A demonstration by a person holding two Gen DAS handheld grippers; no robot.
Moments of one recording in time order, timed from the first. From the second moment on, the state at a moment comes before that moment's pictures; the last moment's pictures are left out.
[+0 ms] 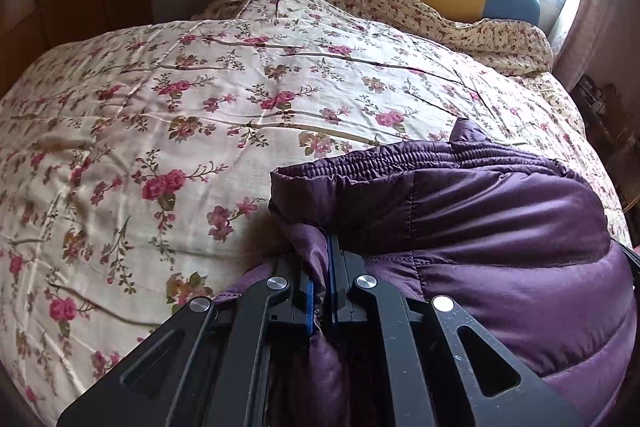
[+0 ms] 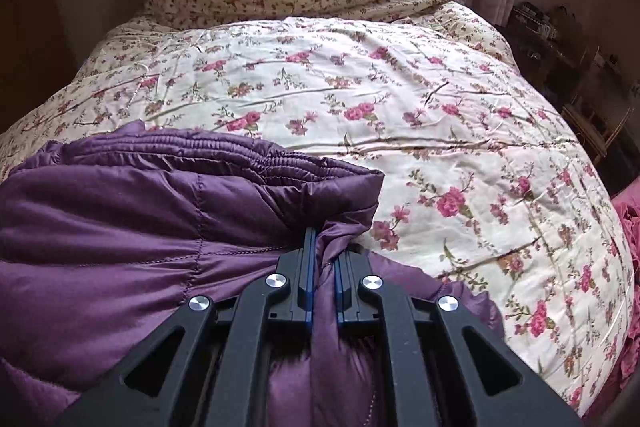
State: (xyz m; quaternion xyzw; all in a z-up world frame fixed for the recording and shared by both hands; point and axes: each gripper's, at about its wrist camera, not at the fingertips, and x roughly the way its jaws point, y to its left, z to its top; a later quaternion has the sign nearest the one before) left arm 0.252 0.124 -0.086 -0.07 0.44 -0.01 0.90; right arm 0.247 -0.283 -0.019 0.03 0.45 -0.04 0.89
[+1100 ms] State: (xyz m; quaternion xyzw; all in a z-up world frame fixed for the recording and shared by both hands) left arm 0.190 0.083 -0.024 -0.06 0.35 -0.01 0.94; right arm 0.196 -0.229 0.050 0.07 0.39 0.02 0.92
